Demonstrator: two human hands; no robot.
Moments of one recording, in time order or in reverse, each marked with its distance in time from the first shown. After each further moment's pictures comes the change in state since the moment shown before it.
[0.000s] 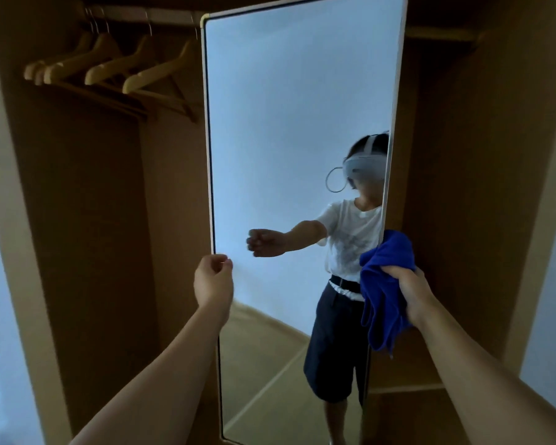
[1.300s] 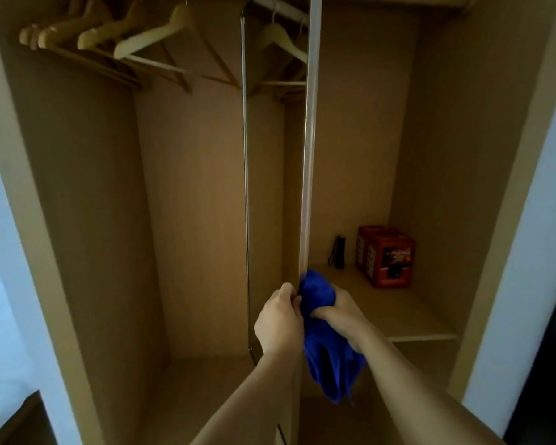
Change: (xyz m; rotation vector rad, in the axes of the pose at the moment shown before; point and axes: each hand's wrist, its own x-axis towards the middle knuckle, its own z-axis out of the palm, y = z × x) left_hand -0.178 -0.052 0.034 0.643 -0.292 0.330; right_hand -0.093 0.085 0.005 -0.512 -0.384 0.071
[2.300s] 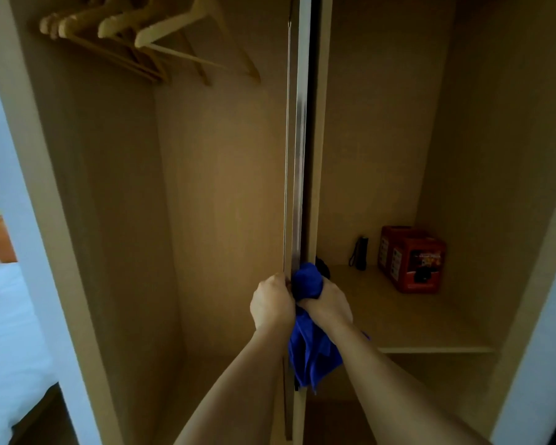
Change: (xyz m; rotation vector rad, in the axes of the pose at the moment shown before) left_hand 0.068 -0.040 -0.019 0.100 -0.032 -0.130; right_hand 0.059 -0.008 0.068 -0.394 0.212 -0.092
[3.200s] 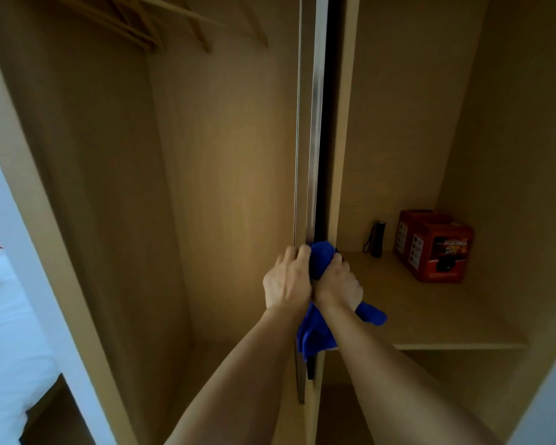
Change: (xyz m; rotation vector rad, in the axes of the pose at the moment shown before) left_hand 0.044 -0.008 0.010 0.226 -0.016 0.319; right_hand 0.054 -0.010 0.042 -0.345 0.276 0.097
